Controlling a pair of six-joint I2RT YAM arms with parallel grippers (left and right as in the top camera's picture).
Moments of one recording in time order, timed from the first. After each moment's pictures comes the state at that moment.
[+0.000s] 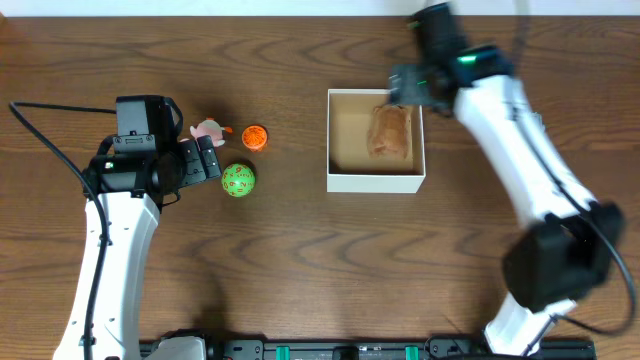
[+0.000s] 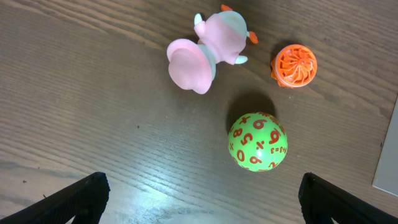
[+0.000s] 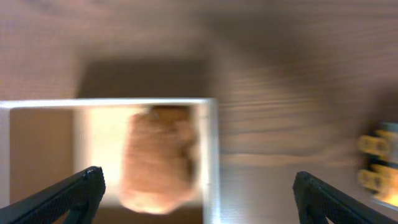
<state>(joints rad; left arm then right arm) 0.05 1.33 1.13 -0.90 -0.03 -0.22 0.25 1.88 1.77 -0.97 0.15 0.35</state>
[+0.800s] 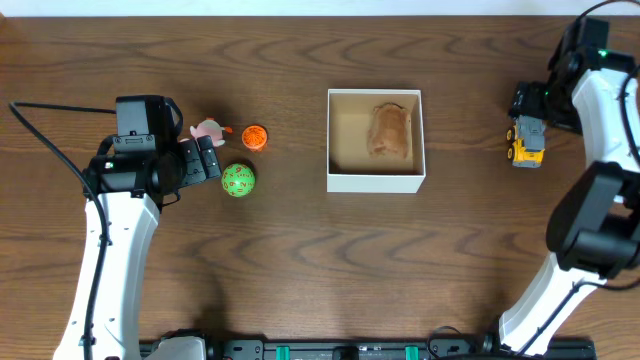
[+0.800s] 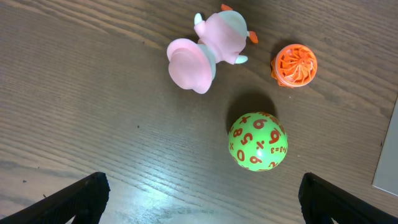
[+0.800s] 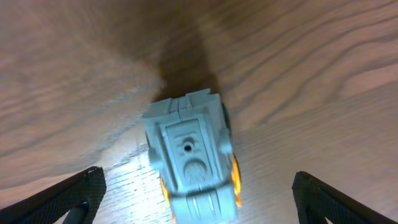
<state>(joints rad) 0.05 1.33 1.13 -0.90 -0.03 -0.22 -0.24 2.10 1.77 -1.01 0.12 0.09</state>
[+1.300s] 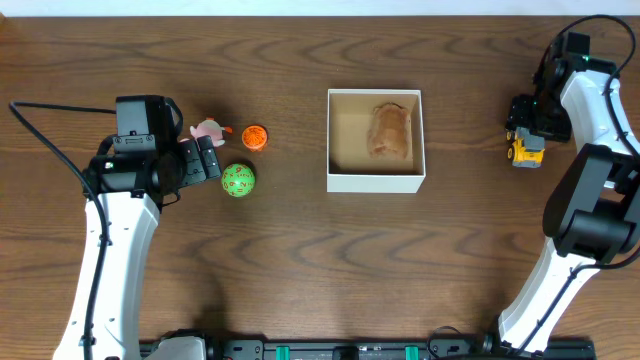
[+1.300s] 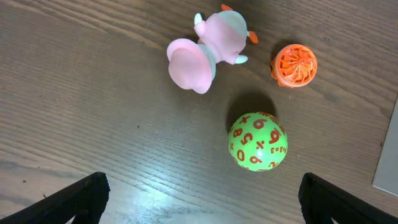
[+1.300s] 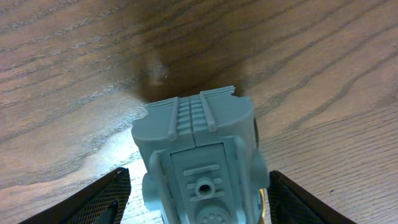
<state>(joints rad) 0.05 1.33 1.13 -0.90 -0.03 -0.22 -0.24 2.19 1.77 -1.01 0.10 0.07</state>
